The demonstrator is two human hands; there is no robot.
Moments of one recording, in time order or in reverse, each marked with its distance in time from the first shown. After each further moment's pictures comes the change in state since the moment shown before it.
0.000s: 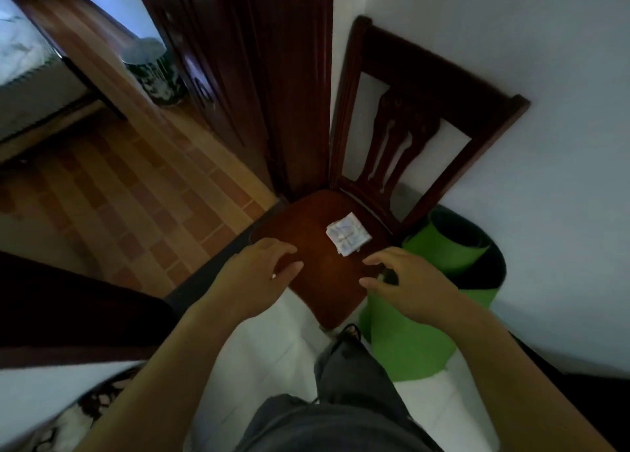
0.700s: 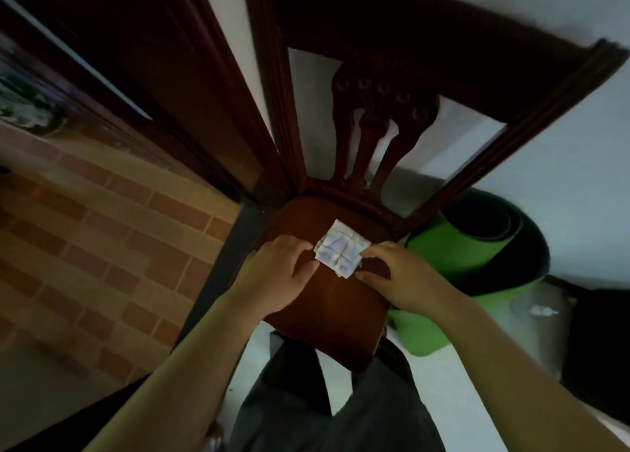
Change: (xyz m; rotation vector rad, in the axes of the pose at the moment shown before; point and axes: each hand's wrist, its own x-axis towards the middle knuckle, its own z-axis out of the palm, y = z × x) left_hand 0.300 -0.033 0.021 0.215 -0.431 0.162; right_hand 0.219 0.098 0.004 0.221 0.087 0.279
